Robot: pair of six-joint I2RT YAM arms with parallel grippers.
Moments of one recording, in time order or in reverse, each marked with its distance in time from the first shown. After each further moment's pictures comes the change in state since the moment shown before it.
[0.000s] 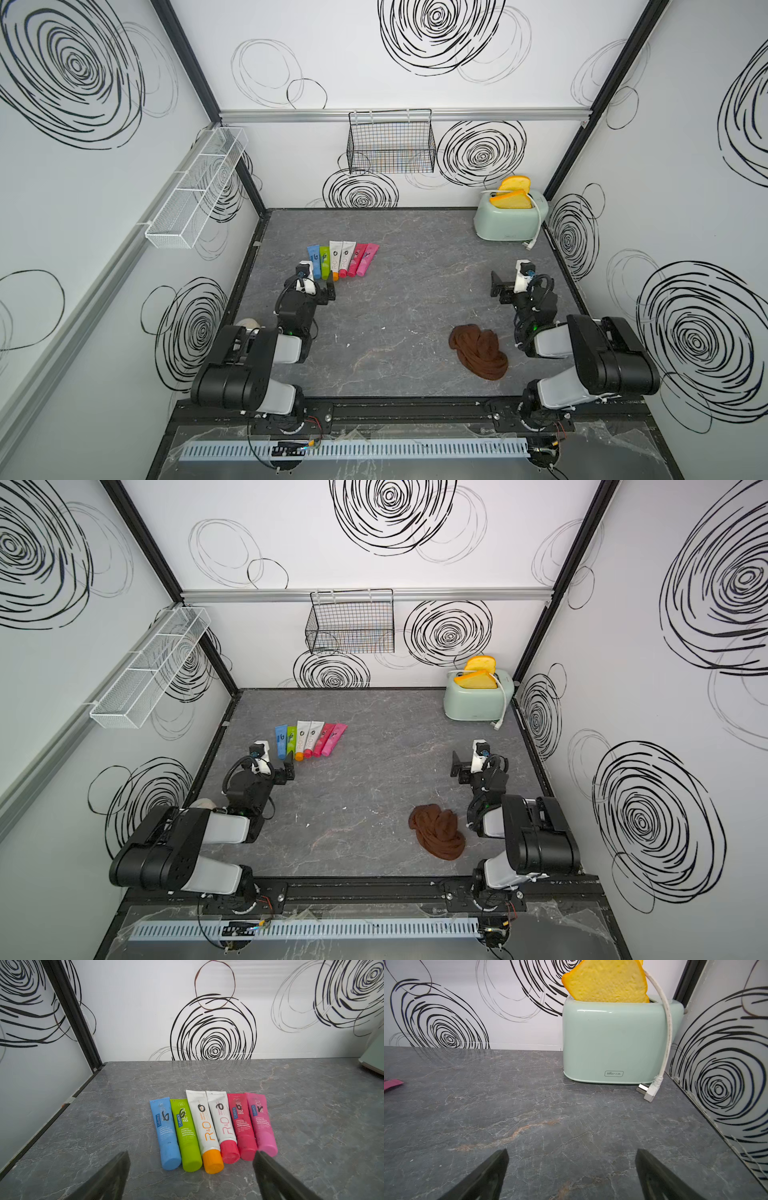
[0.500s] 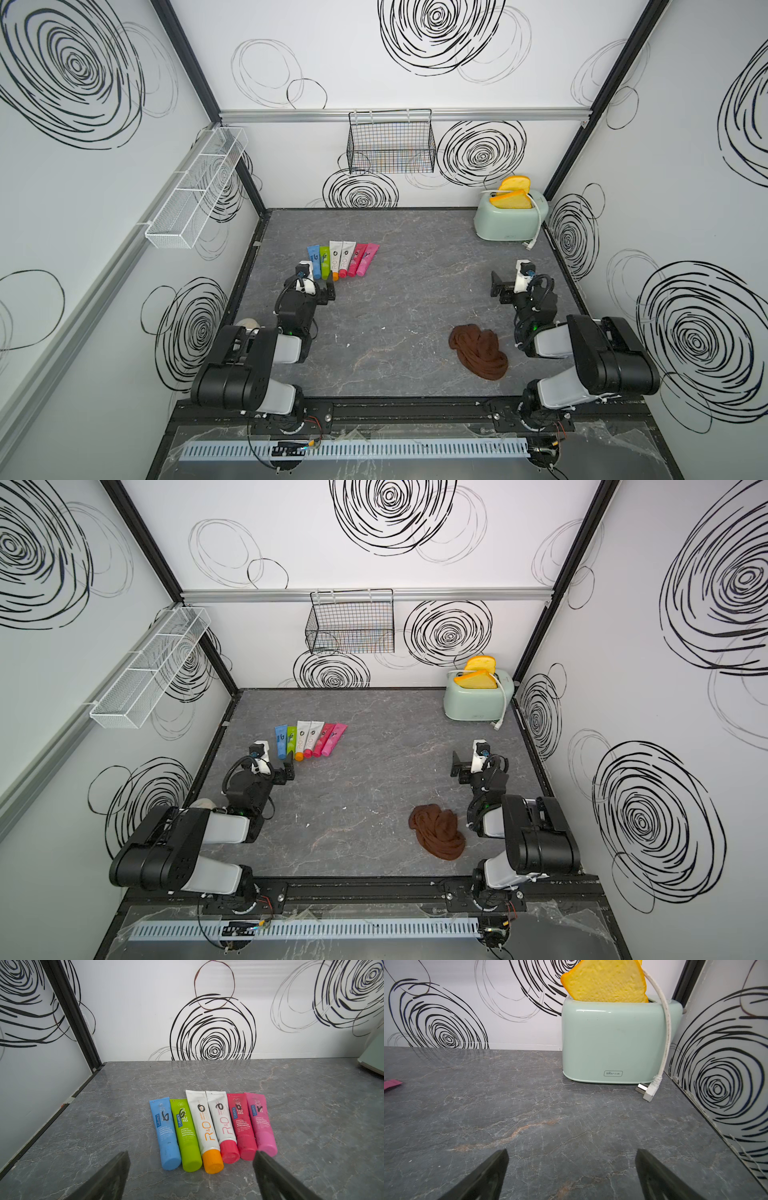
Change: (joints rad) left arm 0.007 0.000 0.000 0.000 0.014 0.000; right arm 0.001 0.000 0.000 -0.001 0.007 0.000
